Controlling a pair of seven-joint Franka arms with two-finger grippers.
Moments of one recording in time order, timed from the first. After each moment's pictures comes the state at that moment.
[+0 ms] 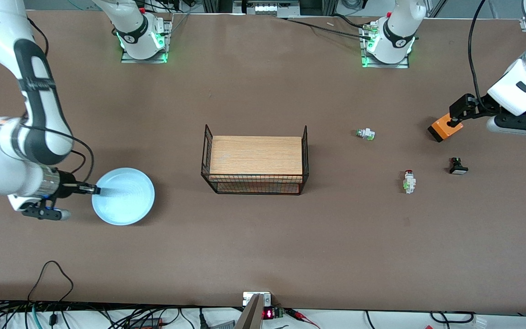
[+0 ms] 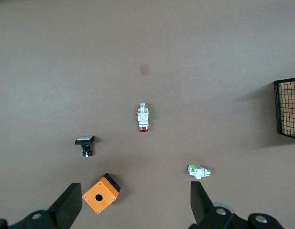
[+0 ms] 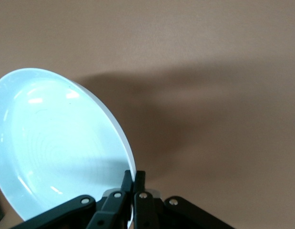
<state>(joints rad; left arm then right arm) 0.00 -0.01 -0.07 -1.69 0.06 1.70 0.05 -0.08 0.54 0.02 -1.53 0.15 1.93 0.02</state>
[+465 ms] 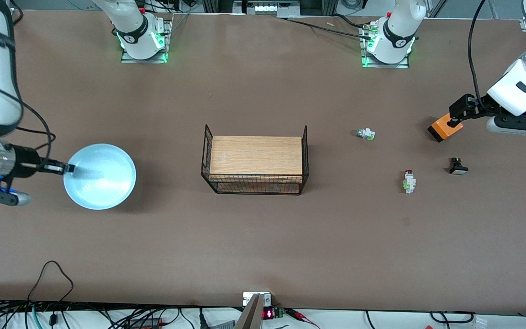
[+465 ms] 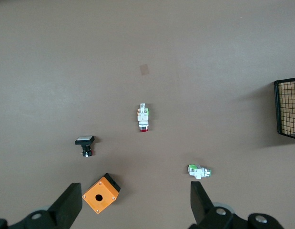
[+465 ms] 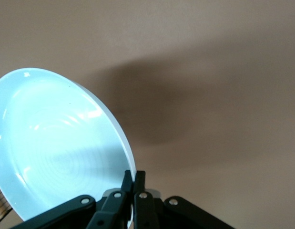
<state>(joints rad) 0.00 -0.01 -0.07 -1.69 0.06 1.70 0.05 -0.06 0.42 0.00 -1.37 0.15 1.58 0.21</state>
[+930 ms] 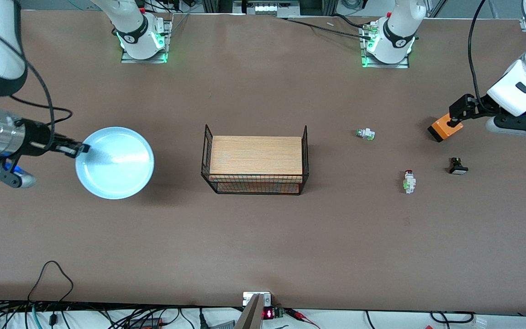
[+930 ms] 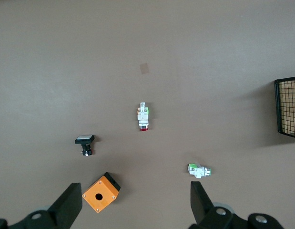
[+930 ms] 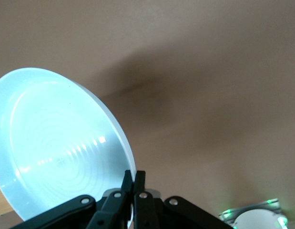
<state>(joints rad) 0.00 -0.01 -0.07 -1.69 0.06 1.70 0.05 0.18 0.33 -0.13 -1.35 0.26 1.48 0.54</state>
